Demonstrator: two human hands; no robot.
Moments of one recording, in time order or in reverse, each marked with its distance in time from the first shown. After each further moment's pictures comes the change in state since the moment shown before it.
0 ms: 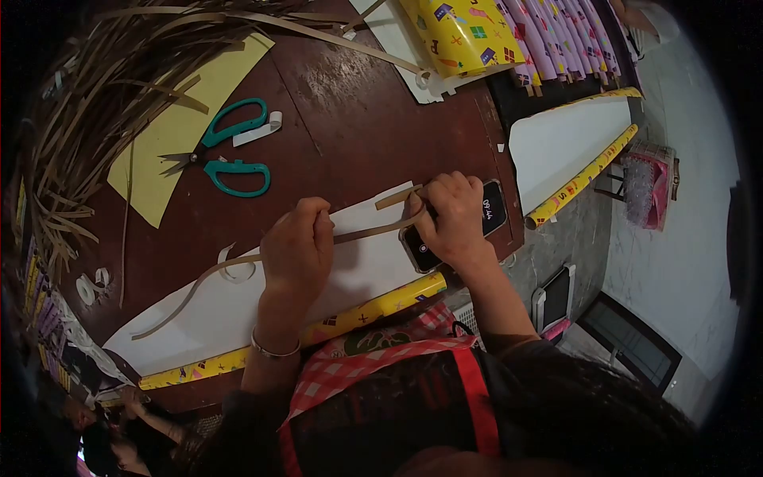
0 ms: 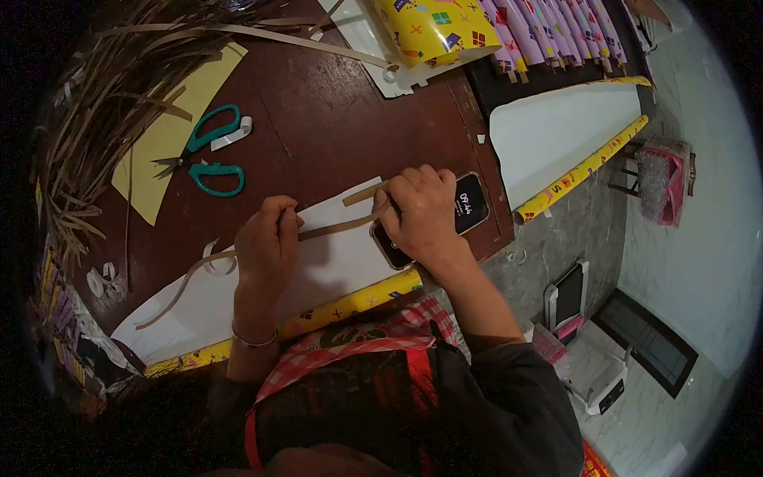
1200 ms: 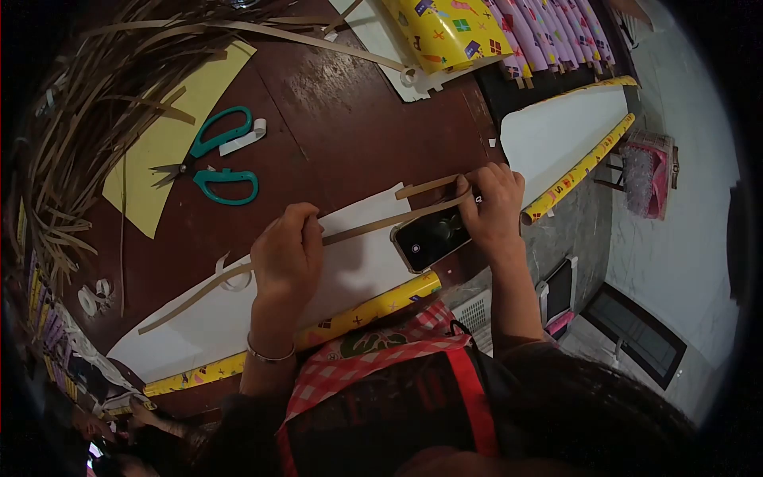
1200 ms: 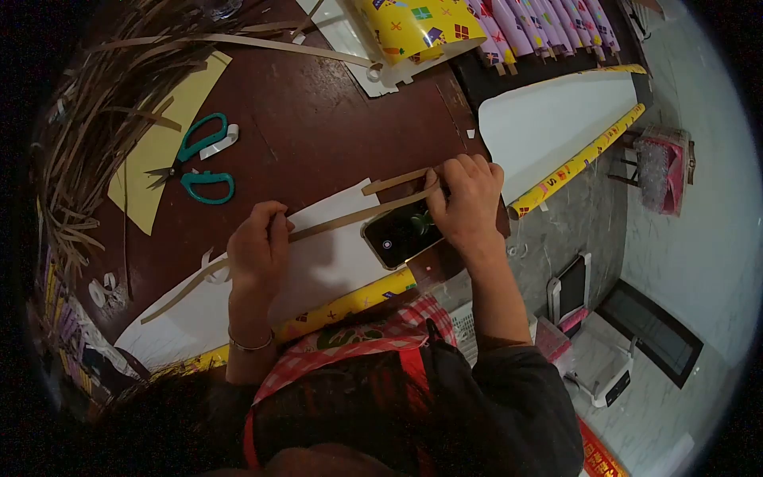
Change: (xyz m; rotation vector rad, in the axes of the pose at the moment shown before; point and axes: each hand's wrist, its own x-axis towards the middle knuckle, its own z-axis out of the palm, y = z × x) left_hand 0.003 0.009 -0.008 0.021 -0.044 -0.048; right_hand -0.009 0.041 -0.036 -0.177 0.060 0.178
